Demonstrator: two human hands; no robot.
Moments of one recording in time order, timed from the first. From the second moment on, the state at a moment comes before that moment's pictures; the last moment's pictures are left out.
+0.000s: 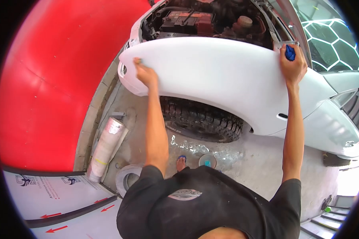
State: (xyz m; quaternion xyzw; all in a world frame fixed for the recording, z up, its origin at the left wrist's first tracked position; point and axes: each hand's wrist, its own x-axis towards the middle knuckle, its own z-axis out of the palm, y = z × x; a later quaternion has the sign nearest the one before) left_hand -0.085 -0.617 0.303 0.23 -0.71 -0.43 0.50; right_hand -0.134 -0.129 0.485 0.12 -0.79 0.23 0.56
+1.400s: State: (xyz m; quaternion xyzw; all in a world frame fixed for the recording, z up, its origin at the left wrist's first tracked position) left_hand -0.077 -0.480 0.304 -0.05 -0.77 -0.18 0.61; right_hand -0.137 -0.130 0.482 0.16 -0.77 0.21 0.58
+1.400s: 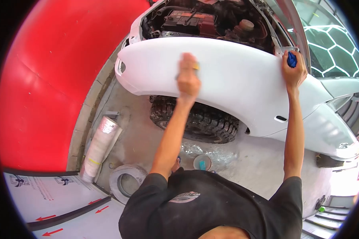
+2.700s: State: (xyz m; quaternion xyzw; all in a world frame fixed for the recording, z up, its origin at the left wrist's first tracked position) left_hand -0.071 -0.747 0.181 0.37 -0.69 -0.39 0.49; right_hand -0.148 -0.129 0.479 0.15 -0.78 0.16 0.59
